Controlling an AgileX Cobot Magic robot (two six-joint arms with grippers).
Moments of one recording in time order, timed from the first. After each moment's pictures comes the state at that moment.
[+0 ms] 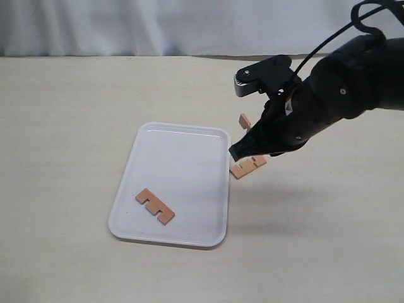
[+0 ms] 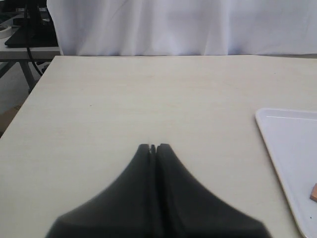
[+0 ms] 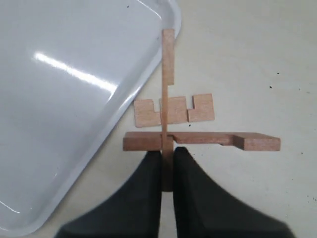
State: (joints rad) left arm -0.07 0.00 0.00 0.14 0.36 -0.15; right arm 0.23 1.64 -1.01 -0.17 0.58 0.17
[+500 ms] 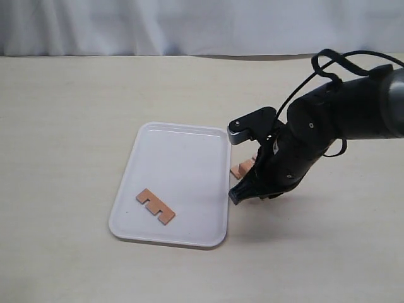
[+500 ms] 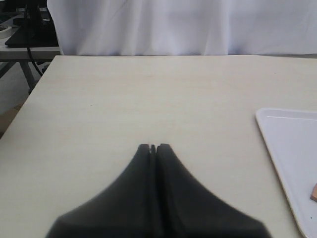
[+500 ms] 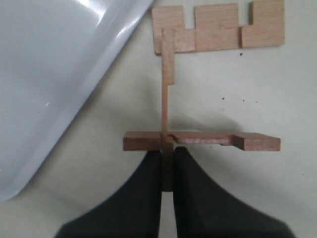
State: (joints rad) left arm -0.07 0.00 0.00 0.14 0.36 -0.15; right arm 0.23 1.80 -0.95 -0.05 0.57 0.06
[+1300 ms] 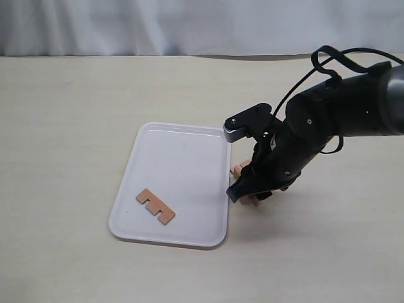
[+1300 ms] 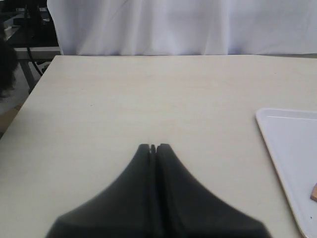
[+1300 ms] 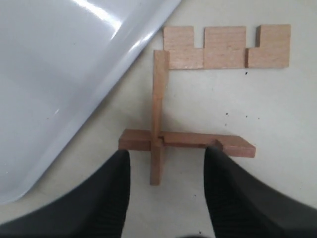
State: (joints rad) left arm -0.07 0.00 0.00 0.14 0.36 -0.15; right arm 0.23 1.80 -0.96 -0.03 0.57 0.00
